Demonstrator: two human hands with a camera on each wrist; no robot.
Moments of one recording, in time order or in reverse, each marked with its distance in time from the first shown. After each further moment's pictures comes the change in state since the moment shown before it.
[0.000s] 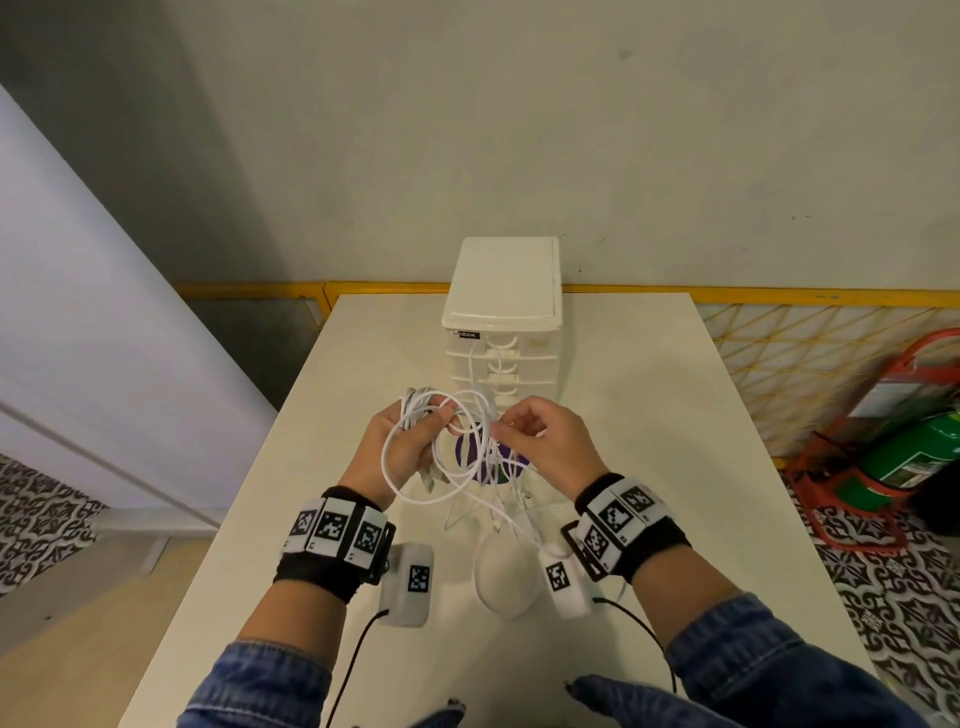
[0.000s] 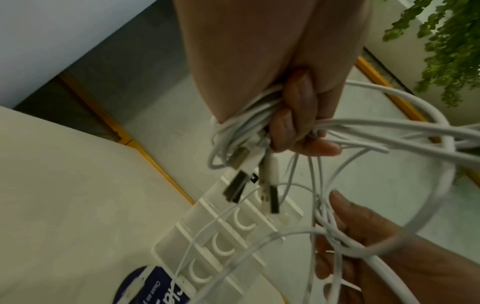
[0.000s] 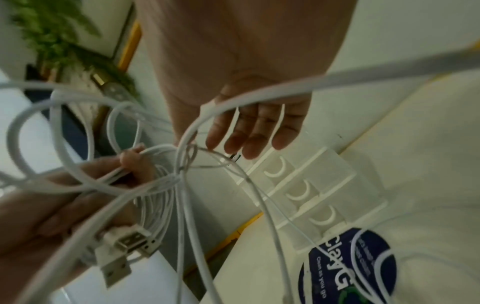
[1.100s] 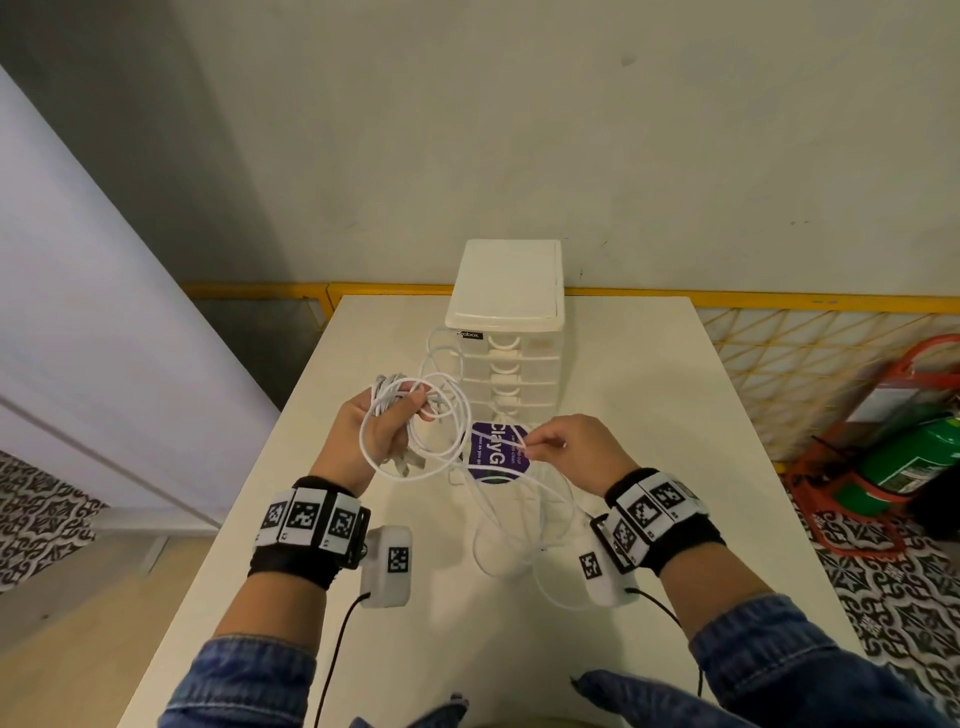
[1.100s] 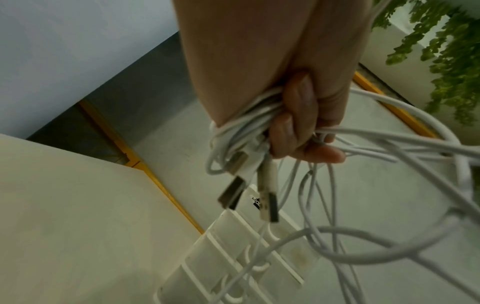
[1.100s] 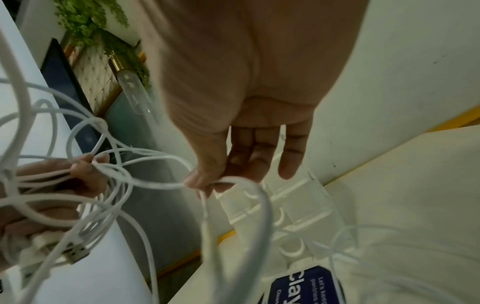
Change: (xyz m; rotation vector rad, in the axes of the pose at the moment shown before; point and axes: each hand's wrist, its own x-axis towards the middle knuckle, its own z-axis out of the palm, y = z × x) left_hand 0.002 0.007 -0.029 -0.018 0.075 0.052; right_hand 0.001 0.007 -0.029 -0.378 -0.259 0.038
